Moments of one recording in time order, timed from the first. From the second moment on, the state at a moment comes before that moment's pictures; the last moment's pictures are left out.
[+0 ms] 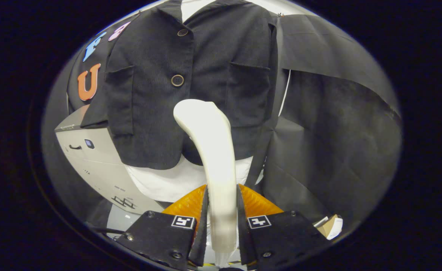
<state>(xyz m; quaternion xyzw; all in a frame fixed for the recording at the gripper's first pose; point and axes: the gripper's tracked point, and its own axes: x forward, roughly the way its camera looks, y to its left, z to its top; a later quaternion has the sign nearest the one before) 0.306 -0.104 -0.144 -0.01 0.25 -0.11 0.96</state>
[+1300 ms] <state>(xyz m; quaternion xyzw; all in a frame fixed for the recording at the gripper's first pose) 0.155 -0.001 -0.094 0.03 0.16 -0.08 0.98</state>
